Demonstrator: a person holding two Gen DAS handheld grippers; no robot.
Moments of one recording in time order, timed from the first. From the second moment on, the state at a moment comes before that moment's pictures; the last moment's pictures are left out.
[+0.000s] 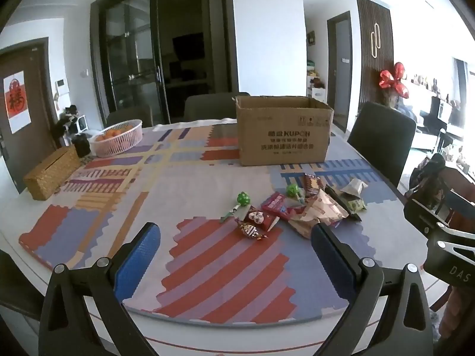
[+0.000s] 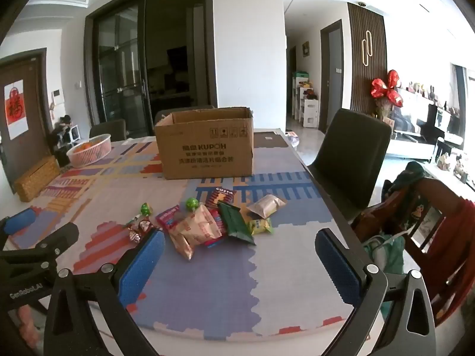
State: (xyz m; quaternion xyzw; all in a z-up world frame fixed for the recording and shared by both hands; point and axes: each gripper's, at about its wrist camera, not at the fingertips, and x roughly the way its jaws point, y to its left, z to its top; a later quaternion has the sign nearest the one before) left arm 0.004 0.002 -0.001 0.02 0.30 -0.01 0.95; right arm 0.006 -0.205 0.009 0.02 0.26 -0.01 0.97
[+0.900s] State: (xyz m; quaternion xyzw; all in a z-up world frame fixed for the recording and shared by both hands) left arm -0.010 0.006 0.005 0.02 0.27 0.00 0.96; right arm -0.002 -0.197 0.015 0.01 0.24 -0.01 0.97
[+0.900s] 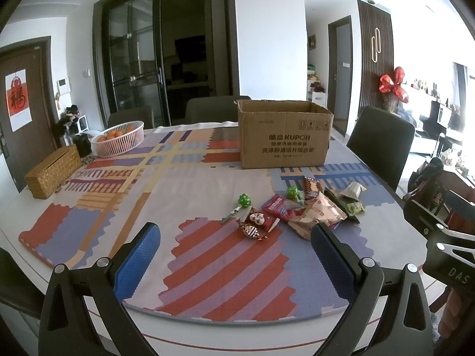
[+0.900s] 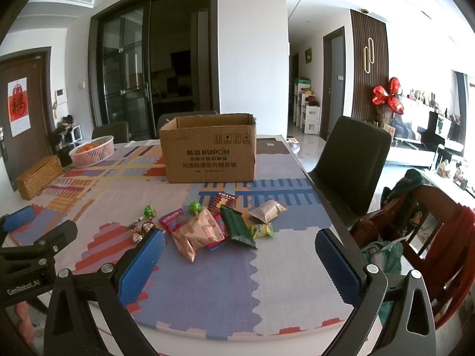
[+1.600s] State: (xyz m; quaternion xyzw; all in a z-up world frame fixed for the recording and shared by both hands) left arm -0.011 0.006 0.008 0.02 0.27 -0.01 0.96; right arm -0.003 -0.197 0.017 0.01 0.24 -0.01 0.97
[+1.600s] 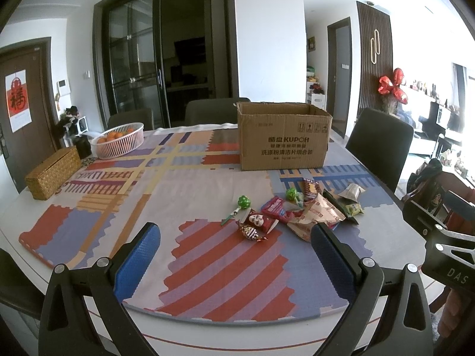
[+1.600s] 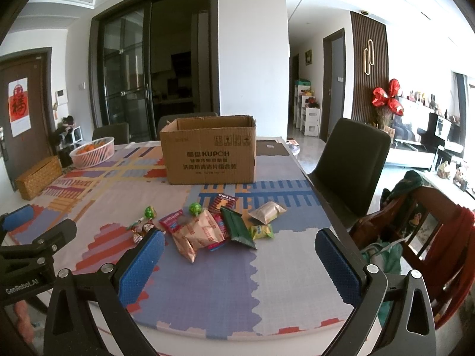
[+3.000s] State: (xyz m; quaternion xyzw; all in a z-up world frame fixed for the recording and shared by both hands) left arm -0.008 0.003 0.004 0.02 0.28 -0.01 0.96; right arm -0.003 -0.195 0.015 0.00 0.25 -0.01 0.97
